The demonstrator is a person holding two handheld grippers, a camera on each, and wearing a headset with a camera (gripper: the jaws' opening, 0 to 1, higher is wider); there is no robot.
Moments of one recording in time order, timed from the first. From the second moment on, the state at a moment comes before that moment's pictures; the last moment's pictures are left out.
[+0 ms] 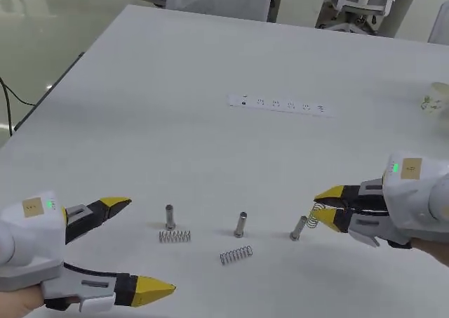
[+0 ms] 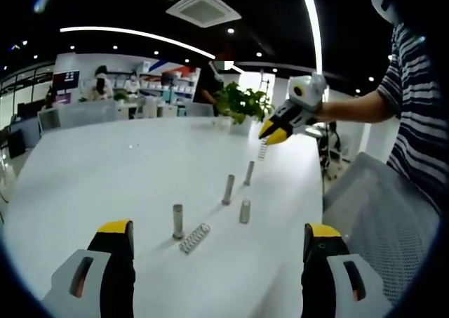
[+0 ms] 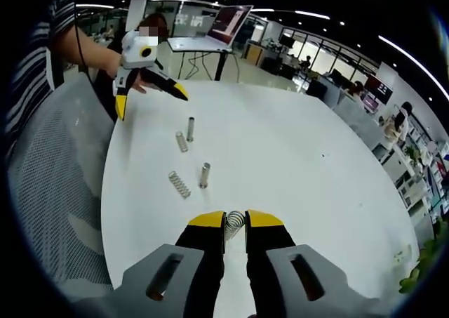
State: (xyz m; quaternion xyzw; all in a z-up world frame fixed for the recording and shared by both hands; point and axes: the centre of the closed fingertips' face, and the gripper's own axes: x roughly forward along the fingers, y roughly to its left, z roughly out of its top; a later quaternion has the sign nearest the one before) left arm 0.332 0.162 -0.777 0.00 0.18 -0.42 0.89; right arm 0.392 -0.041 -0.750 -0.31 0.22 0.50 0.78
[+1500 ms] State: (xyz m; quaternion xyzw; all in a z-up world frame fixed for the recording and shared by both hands) left arm 0.332 0.166 -0.778 0.01 0.18 -0.42 0.89; right arm 0.408 -0.037 -0.763 -0.29 0.23 0.48 0.80
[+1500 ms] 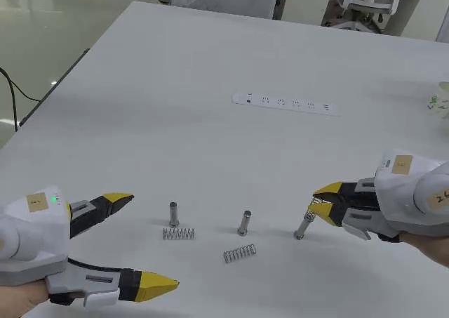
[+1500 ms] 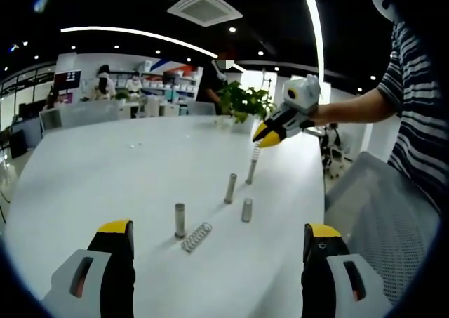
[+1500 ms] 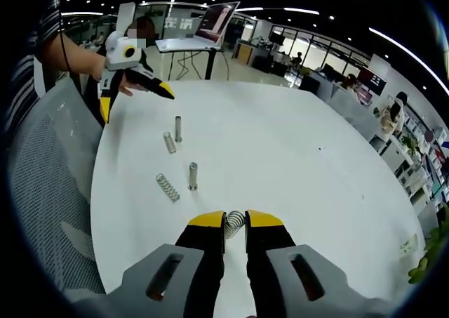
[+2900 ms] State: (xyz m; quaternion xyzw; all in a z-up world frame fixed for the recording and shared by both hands) left arm 0.332 0.163 -0.779 0.01 0.19 -0.42 0.89; right arm 0.406 -0.041 -0.816 -0.29 0.28 0.47 0.78
